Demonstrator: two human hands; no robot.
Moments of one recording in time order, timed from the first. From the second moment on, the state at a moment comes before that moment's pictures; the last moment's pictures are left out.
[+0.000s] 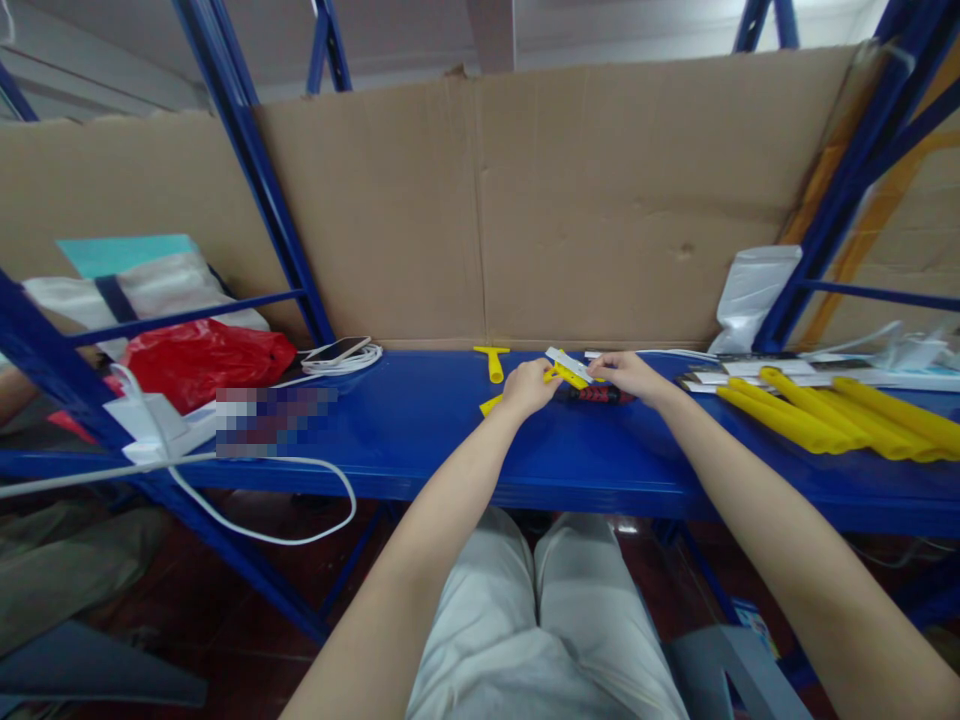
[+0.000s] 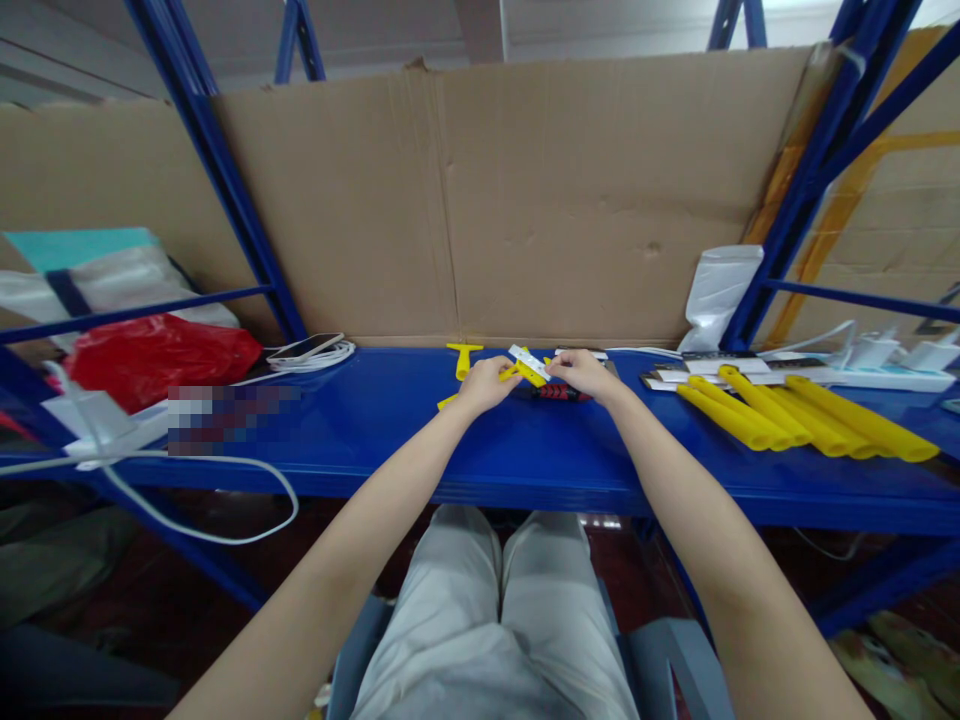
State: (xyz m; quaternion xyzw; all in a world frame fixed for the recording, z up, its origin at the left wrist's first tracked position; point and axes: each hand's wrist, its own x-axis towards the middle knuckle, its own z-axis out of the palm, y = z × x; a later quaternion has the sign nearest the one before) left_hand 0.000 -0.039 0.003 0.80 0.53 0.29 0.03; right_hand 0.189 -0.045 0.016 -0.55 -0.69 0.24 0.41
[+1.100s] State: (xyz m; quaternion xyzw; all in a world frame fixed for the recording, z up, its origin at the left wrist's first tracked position) left_hand 0.000 -0.038 0.004 0.79 0.53 0.31 0.04; right_hand 0.184 -0.046 0.014 -0.57 -0.70 0.19 0.38
